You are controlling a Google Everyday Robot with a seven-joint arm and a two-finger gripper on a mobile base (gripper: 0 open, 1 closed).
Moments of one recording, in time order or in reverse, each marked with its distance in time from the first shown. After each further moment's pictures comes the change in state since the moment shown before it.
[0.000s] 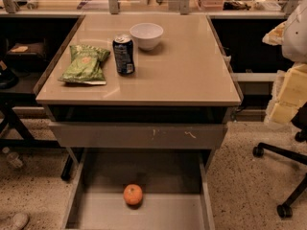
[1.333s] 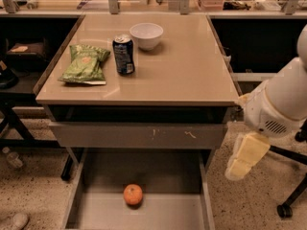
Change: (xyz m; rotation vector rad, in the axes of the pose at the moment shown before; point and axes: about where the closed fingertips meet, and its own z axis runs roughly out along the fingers) arm 0.004 0.065 0.120 -0.125 -0.083 0.106
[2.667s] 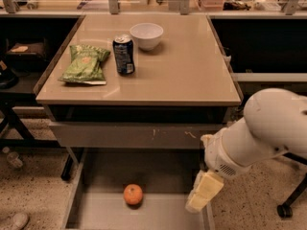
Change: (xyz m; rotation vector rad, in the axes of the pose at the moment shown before) arm -0.021 0.061 0.117 -0.122 -0.115 0.042
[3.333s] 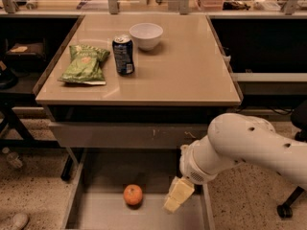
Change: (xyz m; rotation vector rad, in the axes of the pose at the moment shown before) arm -0.021 -0.001 0.084 -0.017 -0.042 0.024
